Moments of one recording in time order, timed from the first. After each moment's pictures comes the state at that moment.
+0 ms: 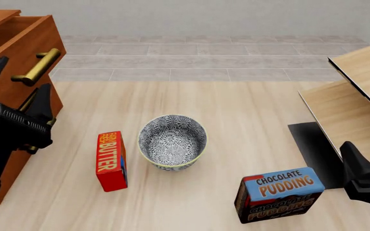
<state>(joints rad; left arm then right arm) -0.06 1.19 -0.22 -1.22 1.17 -0.02 0.32 0.00 -0.25 0.06</state>
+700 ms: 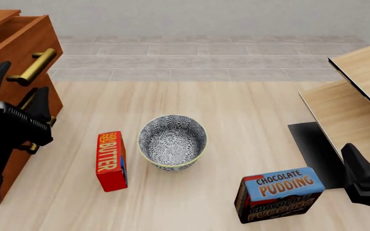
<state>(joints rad) 0.00 1.26 -0.24 -1.22 1.17 -0.01 0.26 0.00 -0.20 0.07</state>
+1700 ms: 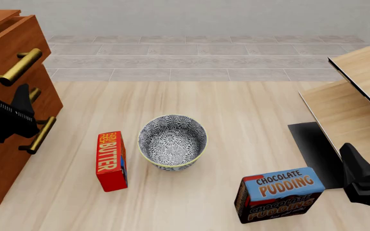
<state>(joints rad) 0.12 1.29 -0.27 -1.21 1.16 -0.01 0.28 0.00 -0.21 0.06</state>
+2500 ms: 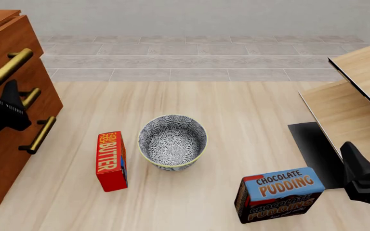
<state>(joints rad) 0.19 1.32 -0.31 -1.21 1.15 -0.02 0.31 0.00 -0.24 0.06</state>
